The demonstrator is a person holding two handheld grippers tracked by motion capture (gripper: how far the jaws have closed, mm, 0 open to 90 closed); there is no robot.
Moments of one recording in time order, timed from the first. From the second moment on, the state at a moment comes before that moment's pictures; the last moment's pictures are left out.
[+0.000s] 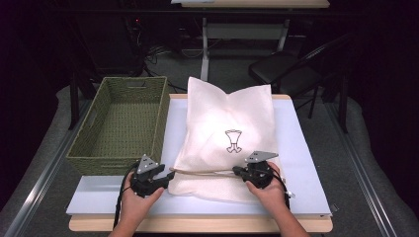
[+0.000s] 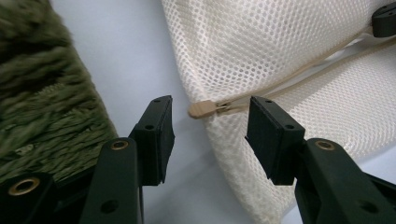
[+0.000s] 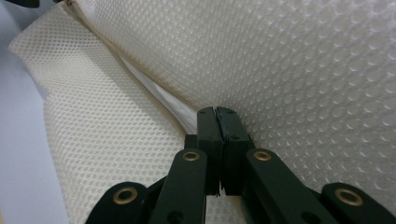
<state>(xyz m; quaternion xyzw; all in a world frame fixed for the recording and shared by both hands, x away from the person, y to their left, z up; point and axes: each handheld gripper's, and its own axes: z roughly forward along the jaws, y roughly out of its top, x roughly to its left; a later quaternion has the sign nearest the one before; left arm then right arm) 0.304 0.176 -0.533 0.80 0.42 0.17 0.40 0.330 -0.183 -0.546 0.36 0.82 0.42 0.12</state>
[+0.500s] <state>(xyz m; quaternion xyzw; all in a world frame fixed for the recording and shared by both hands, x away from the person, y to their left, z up) 0.305 0.172 -0.536 0.80 0.42 0.16 0.40 0.321 -0.175 -0.544 0.34 0.83 0.43 0.11</state>
